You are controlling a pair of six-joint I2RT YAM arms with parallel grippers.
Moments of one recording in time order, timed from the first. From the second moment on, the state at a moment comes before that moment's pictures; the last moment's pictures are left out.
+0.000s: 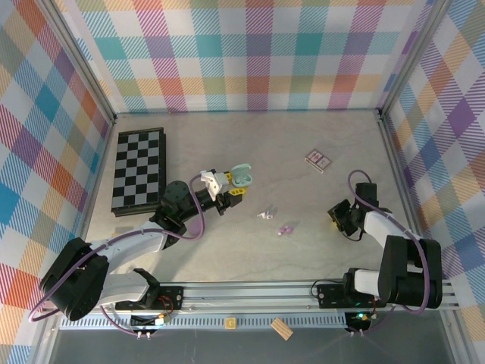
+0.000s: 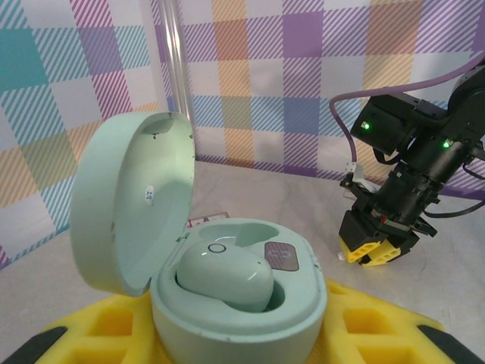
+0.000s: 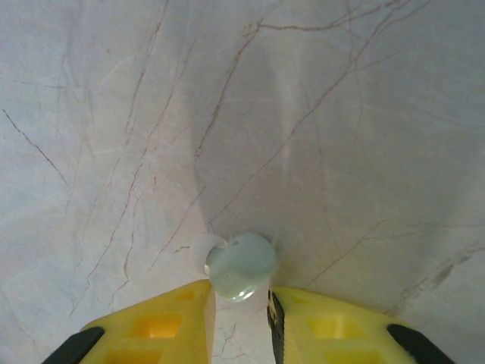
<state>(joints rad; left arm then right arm) -0.62 1.22 0.49 0.75 0.46 0.08 -0.12 1.28 0.48 -0.34 -0.29 0.86</state>
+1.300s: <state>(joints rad) -0.62 1.19 0.49 0.74 0.45 0.09 -0.16 1.34 0.53 -0.31 -0.27 0.80</state>
